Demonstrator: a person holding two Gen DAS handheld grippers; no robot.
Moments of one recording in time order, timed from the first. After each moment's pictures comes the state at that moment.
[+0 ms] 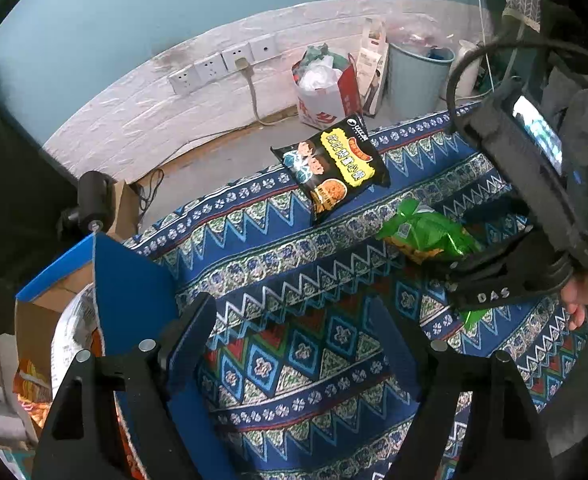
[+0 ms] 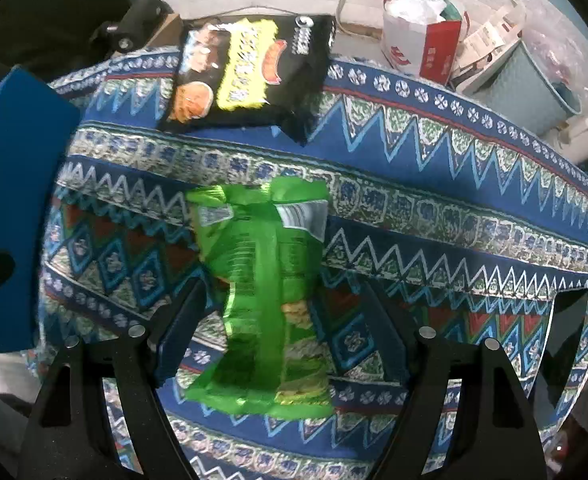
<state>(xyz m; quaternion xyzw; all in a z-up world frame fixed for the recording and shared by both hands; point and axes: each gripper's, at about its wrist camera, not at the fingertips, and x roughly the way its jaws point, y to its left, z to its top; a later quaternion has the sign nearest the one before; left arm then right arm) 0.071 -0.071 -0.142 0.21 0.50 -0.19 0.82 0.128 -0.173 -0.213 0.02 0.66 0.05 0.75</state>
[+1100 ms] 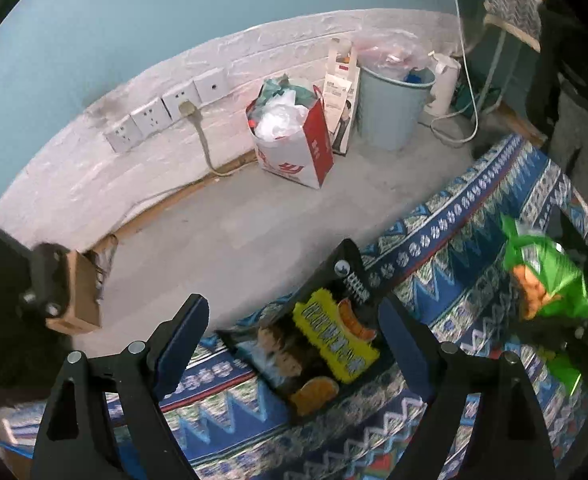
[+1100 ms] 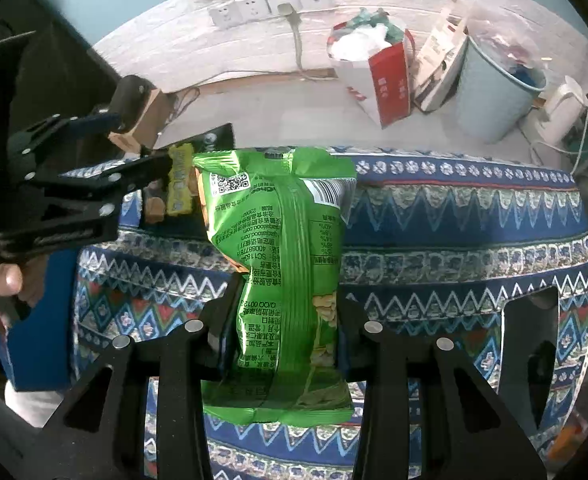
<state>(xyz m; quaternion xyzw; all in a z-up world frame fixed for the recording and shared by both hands) 0.197 -0.160 -0.173 0.20 0.47 -0.26 0.82 0.131 -0.259 -0.156 0.11 0.59 0.02 0.80</state>
